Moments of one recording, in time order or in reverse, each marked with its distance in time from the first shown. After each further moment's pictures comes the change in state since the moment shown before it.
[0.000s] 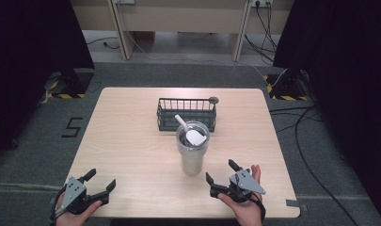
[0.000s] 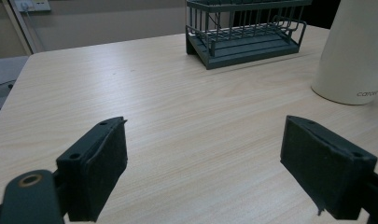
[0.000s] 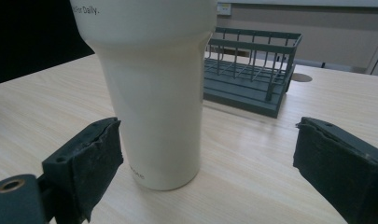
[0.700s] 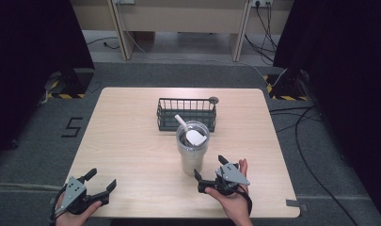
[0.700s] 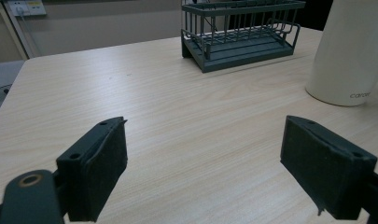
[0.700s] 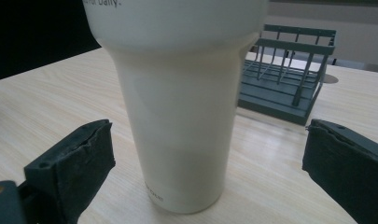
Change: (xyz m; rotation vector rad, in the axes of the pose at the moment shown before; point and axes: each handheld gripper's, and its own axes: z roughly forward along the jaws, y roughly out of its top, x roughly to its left) left arm -0.001 0.002 0.000 -0.010 -0.015 0.009; right arm 0.018 0.007 0.032 0.033 0.022 -0.015
